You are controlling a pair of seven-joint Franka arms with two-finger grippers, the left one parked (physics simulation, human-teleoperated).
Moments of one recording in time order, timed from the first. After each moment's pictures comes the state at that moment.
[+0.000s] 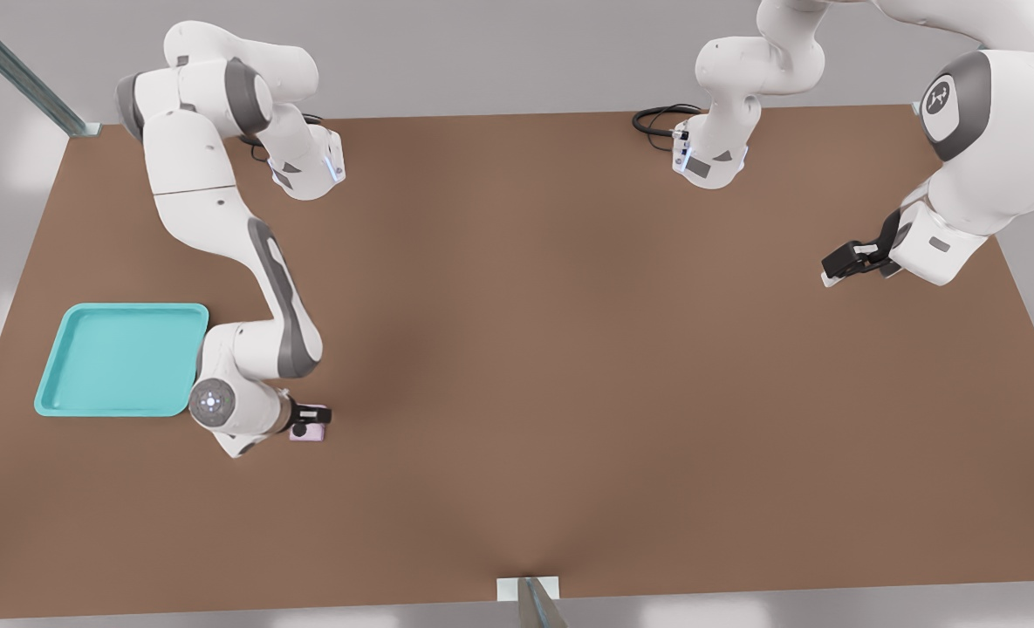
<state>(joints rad) 0.15 0.66 -0.04 -1.62 0.10 2.14 0.14</state>
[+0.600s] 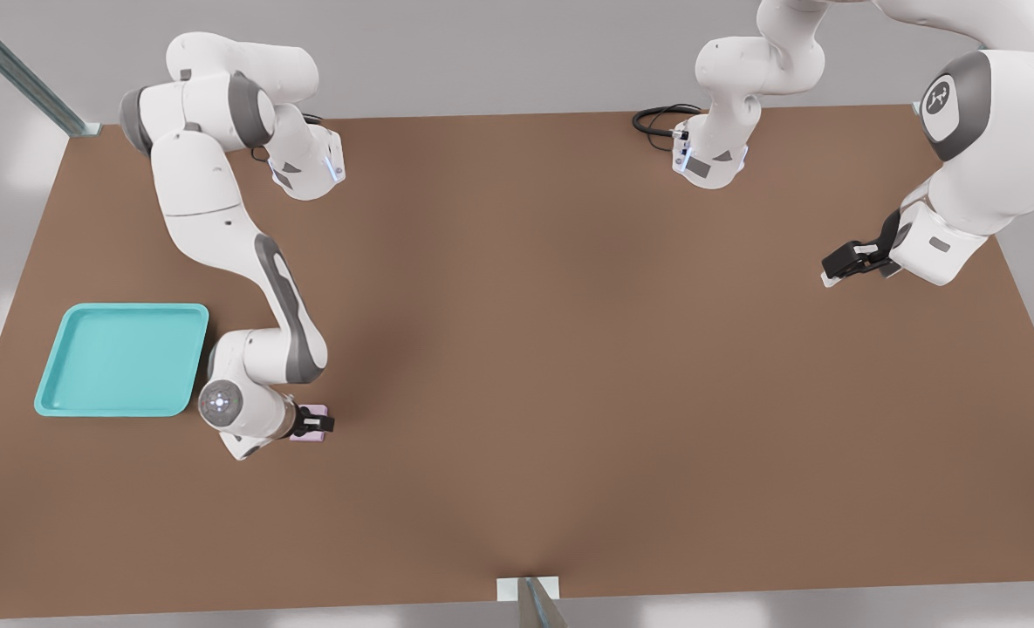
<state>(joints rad) 0.15 0.73 -0.04 -1.64 0.11 2.28 0.13</state>
